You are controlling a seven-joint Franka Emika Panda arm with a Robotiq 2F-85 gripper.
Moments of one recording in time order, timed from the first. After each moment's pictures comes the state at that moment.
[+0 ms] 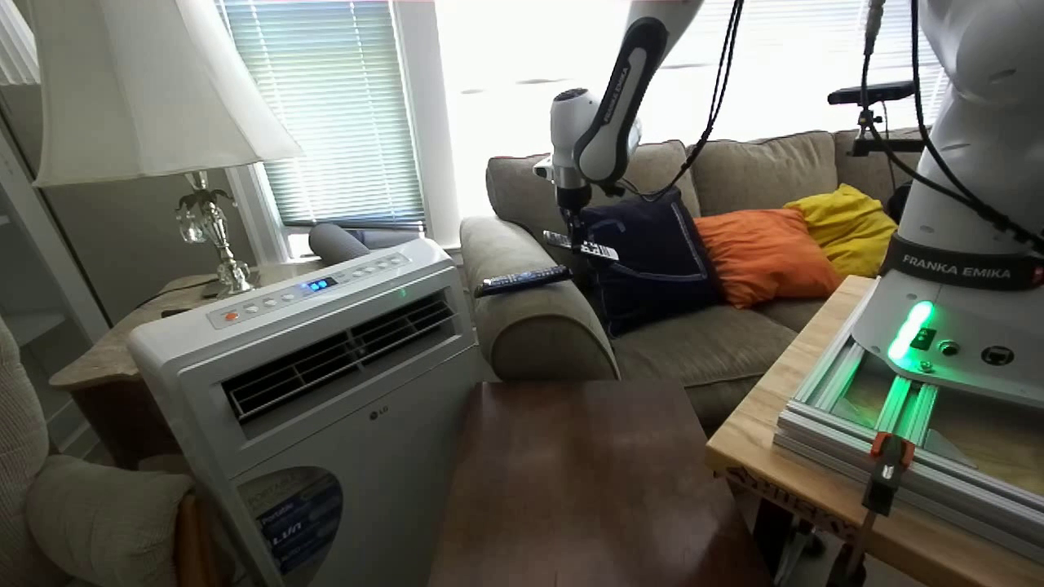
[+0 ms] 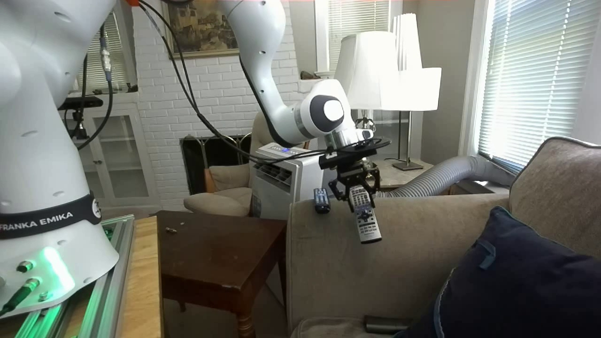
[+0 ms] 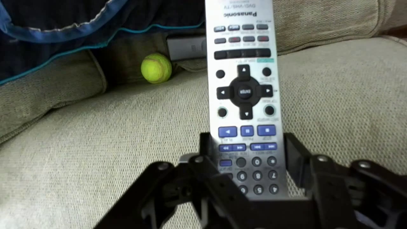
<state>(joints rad) 0.02 0.63 -0.14 -2.01 -0.48 2.82 -0.47</state>
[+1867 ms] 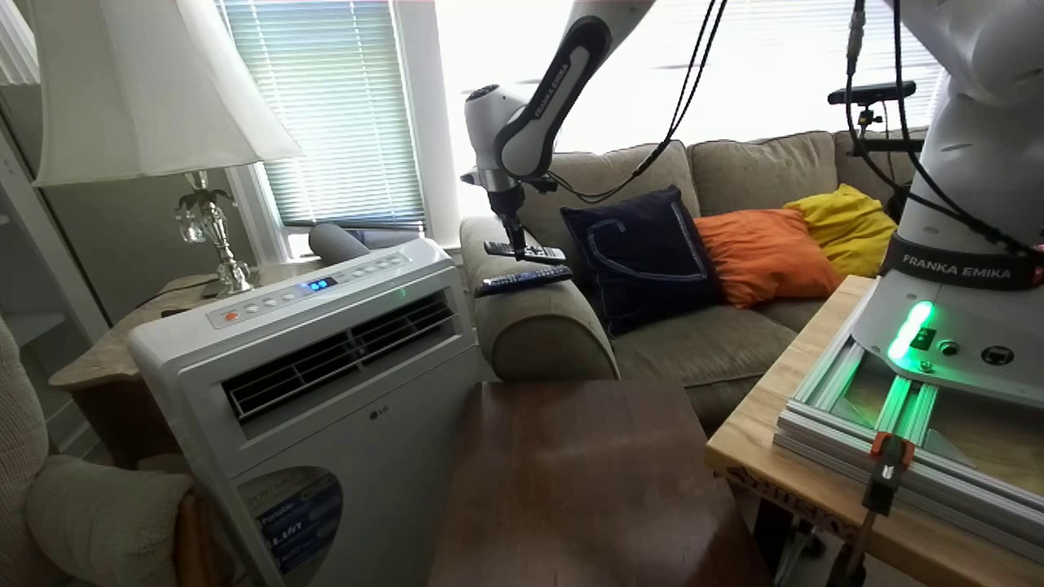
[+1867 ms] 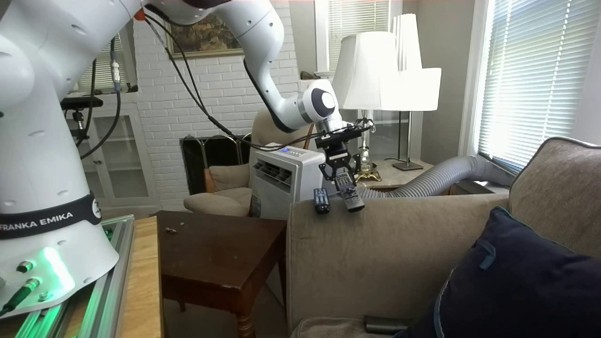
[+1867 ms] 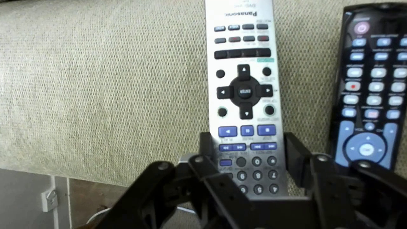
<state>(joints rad) 0.12 0.76 0.02 -1.66 -0.51 2.45 -0.49</state>
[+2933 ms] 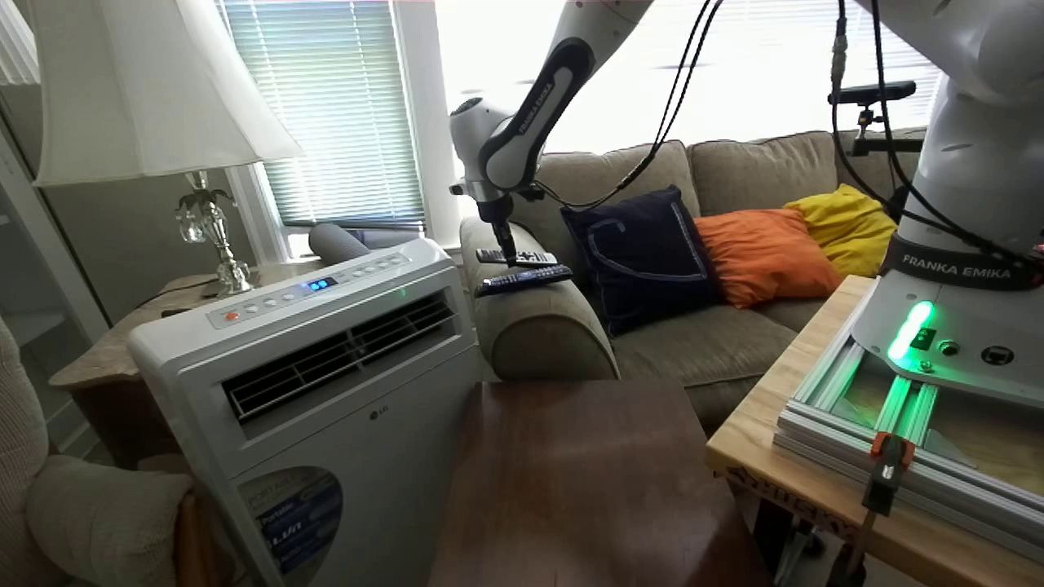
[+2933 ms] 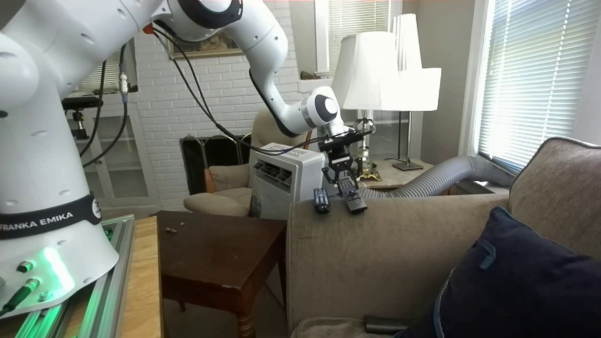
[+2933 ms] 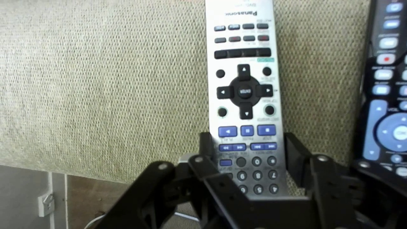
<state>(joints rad) 0.15 0.86 0.01 -1.52 -0.51 2.39 -0.48</state>
